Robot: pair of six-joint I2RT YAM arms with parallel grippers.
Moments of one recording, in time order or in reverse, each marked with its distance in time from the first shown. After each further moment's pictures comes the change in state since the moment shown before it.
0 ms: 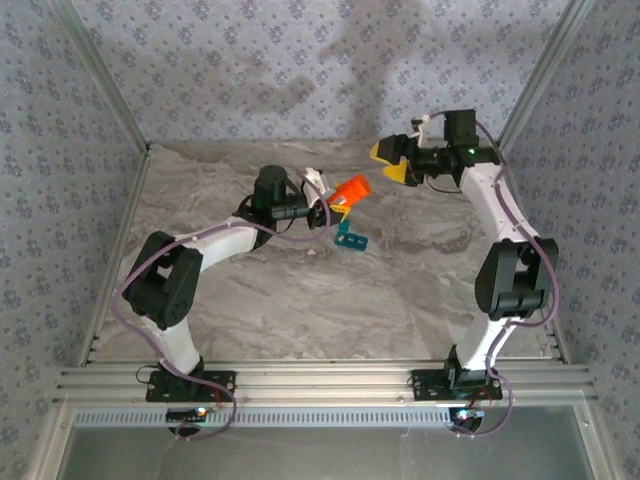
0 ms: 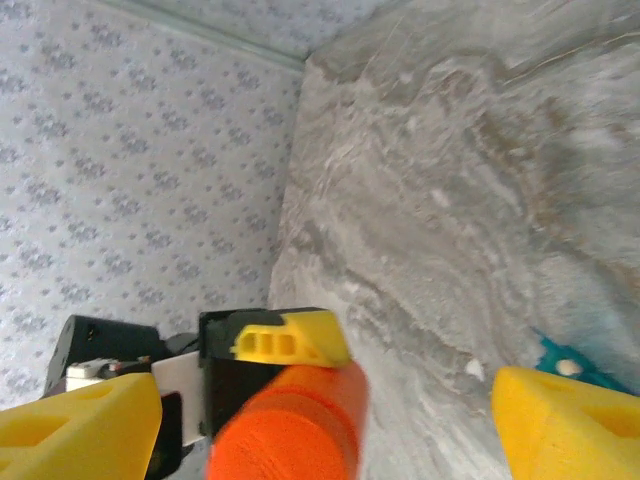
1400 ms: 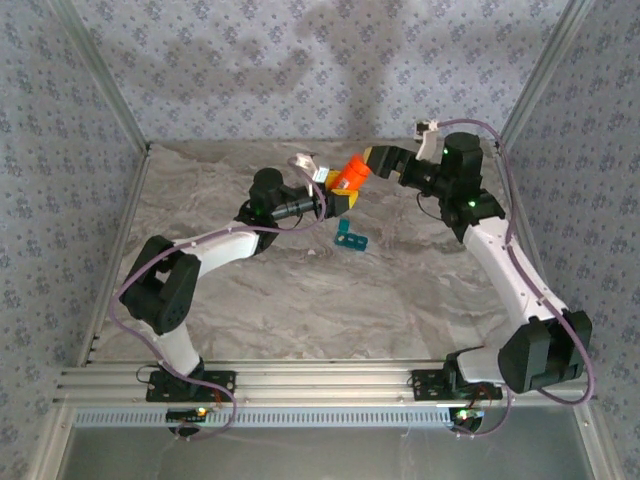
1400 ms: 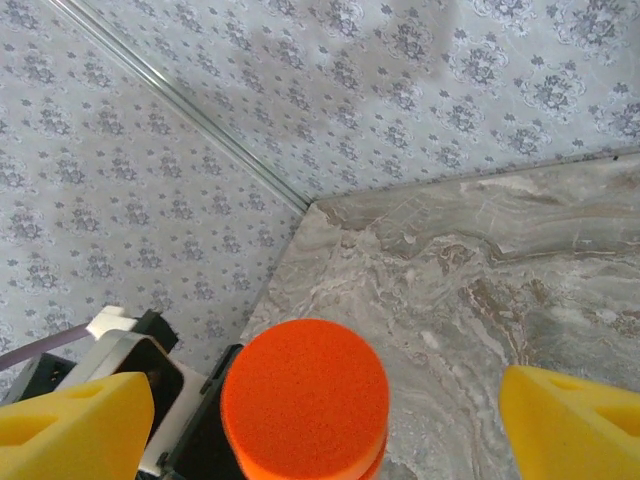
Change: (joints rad) left arm -0.040 -0.036 -0.026 0.260 -0.036 -0.470; right arm 0.174 -0.410 -0.375 0.466 0.400 0.061
